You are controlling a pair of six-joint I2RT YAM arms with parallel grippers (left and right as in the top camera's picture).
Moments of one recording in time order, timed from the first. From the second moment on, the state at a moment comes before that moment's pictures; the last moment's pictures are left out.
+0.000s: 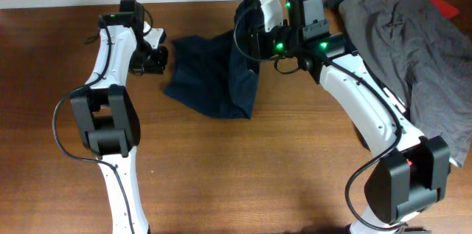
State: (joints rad) left arm 0.02 2.47 2.18 -1.19 0.18 0.14; right arm 0.33 1.82 1.61 -0.44 -0.54 0.11
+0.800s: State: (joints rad) left arm 0.01 2.46 2.04 -1.04 0.33 0.15; right arm 0.49 1.86 1.61 -0.22 -0.51 0.07
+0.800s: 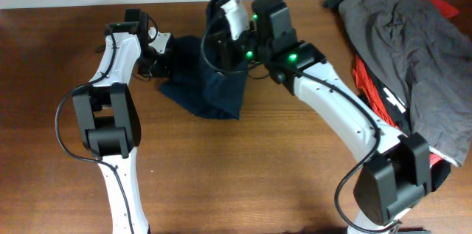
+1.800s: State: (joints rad) left arm 0.17 2.51 2.42 -1.39 0.24 0.16; right arm 0.39 2.09 1.84 -0.54 -0.54 0.16
